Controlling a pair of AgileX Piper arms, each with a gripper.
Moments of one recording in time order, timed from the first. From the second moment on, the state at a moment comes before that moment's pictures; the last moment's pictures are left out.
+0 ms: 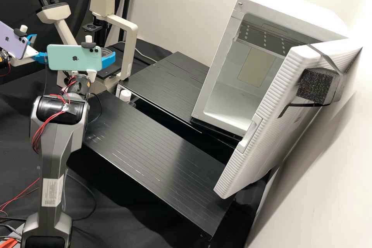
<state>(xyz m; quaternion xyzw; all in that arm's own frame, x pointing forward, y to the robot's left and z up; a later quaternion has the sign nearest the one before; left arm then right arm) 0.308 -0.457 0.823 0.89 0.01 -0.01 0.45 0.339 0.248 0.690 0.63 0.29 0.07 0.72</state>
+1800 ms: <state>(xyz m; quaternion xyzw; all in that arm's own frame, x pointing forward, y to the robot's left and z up) 0.308 -0.457 0.823 0.89 0.01 -0.01 0.45 0.441 0.272 0.610 0.66 0.24 -0.04 0.71</state>
